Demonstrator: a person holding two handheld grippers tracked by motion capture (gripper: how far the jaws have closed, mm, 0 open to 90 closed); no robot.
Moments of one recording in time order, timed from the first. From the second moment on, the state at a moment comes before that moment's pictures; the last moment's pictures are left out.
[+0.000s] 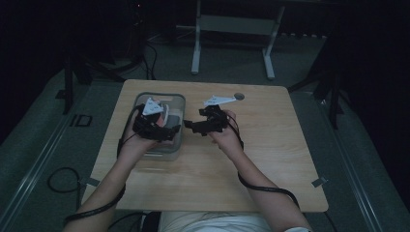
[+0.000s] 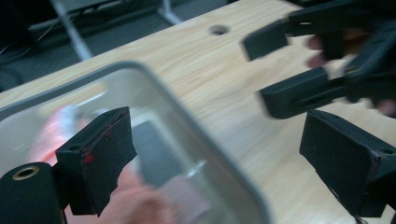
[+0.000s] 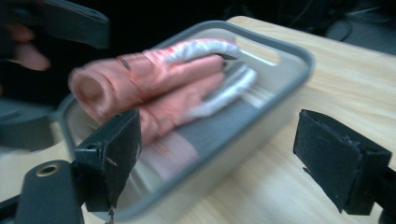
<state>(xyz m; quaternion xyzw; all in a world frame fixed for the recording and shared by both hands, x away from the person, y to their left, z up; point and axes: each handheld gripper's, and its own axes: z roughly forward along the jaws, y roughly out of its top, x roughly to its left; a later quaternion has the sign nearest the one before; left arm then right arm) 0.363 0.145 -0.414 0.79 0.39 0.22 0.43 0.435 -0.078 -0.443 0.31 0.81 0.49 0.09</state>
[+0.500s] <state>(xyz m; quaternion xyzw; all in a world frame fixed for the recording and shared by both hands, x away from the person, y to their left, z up) 0.331 0.069 -0.440 0.81 0.30 0.18 0.47 0.420 -0.143 -0.453 0.32 0.81 0.48 0.13</state>
